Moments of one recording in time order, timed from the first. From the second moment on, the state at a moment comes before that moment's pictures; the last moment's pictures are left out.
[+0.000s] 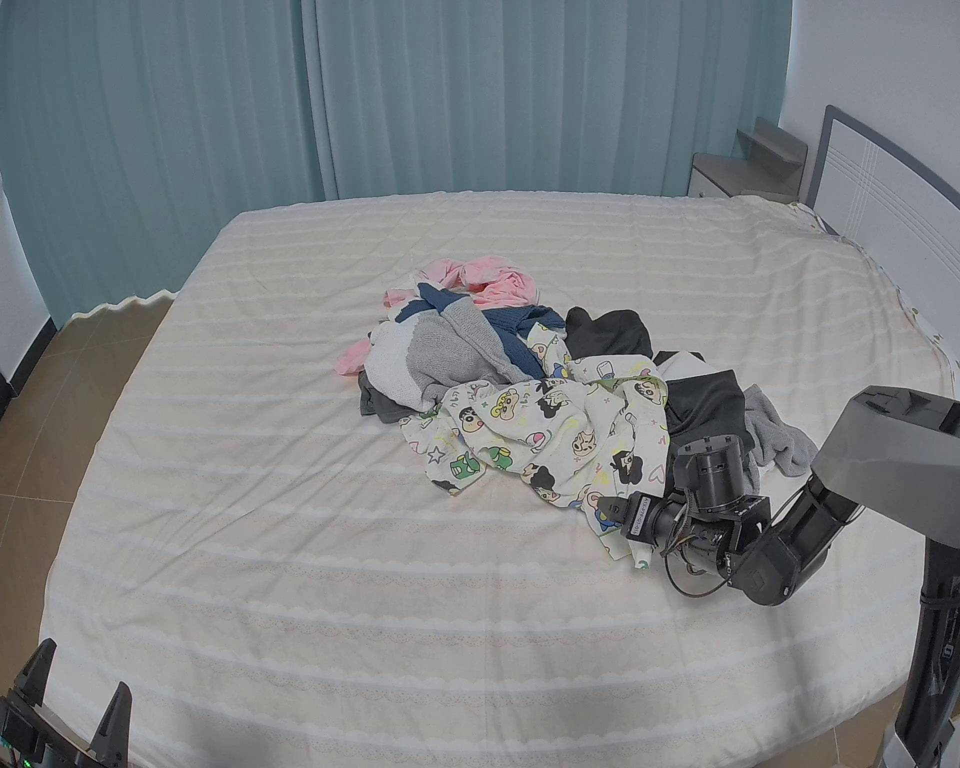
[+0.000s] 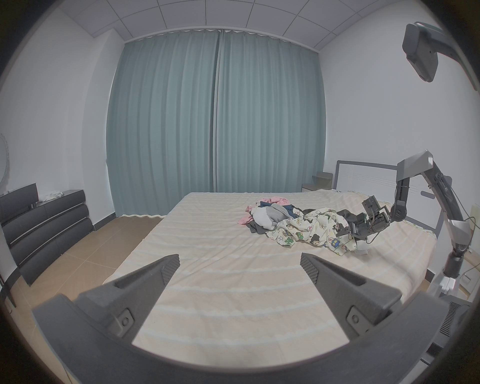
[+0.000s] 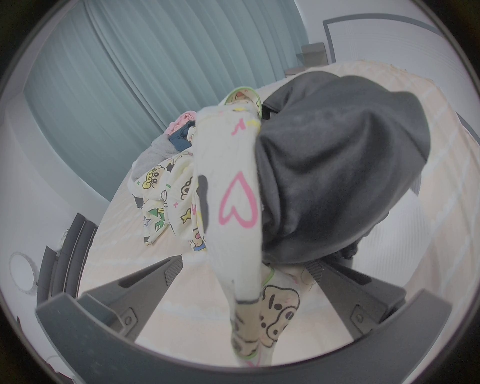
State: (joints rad) left arm 0.00 0.02 -0.02 0.00 -0.05 -0.01; right arm 0.44 2.23 -0.82 -0.86 -0.19 0.56
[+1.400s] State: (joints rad) left arm 0.00 0.02 -0.02 0.00 -0.05 -0.01; right arm 0.48 2.35 -0.90 -0.88 -0.17 0.52
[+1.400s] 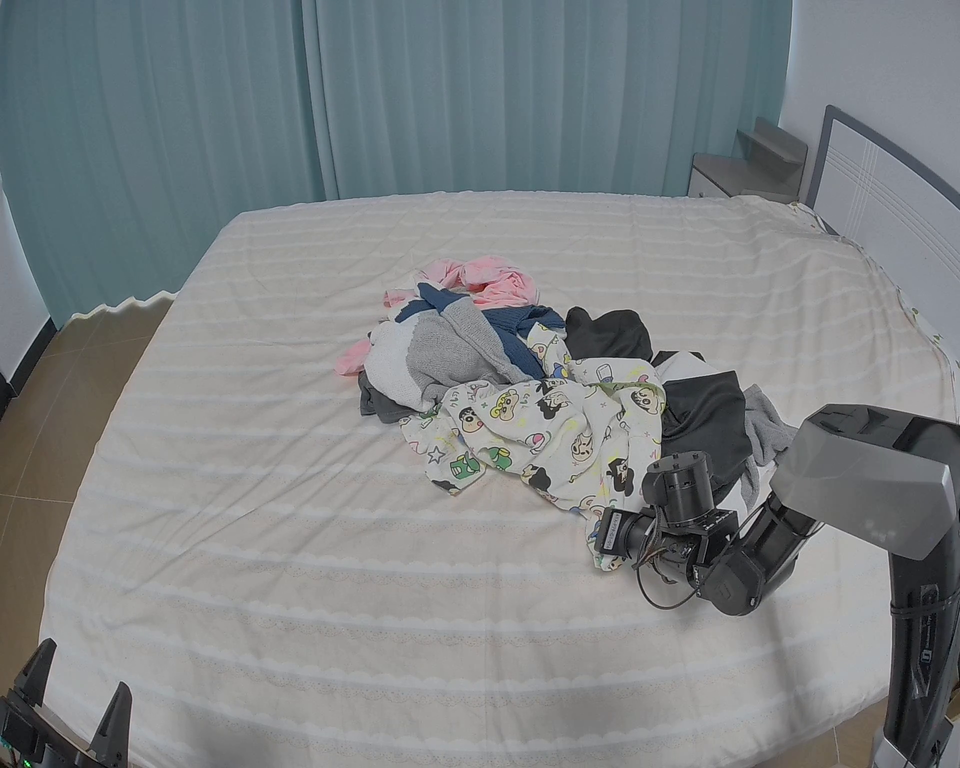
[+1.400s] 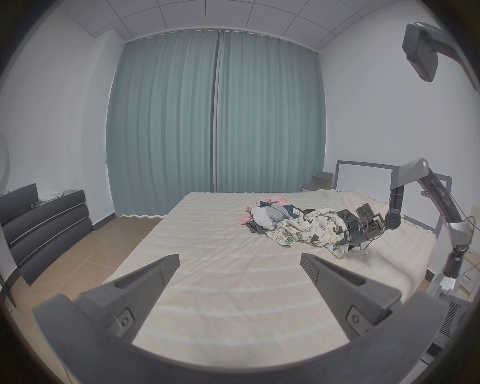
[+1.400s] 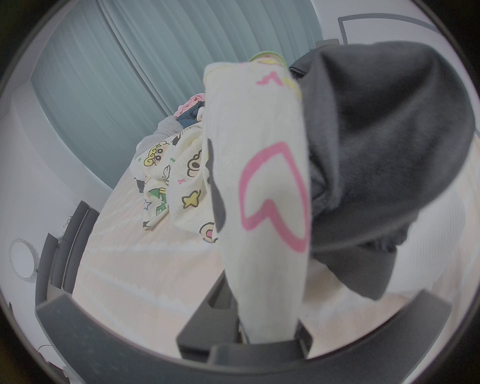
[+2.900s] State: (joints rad) left arm -0.16 0.62 -0.42 0.11 -0.51 0.27; right arm 0.76 1.44 -0.96 -0.49 0.09 0.67
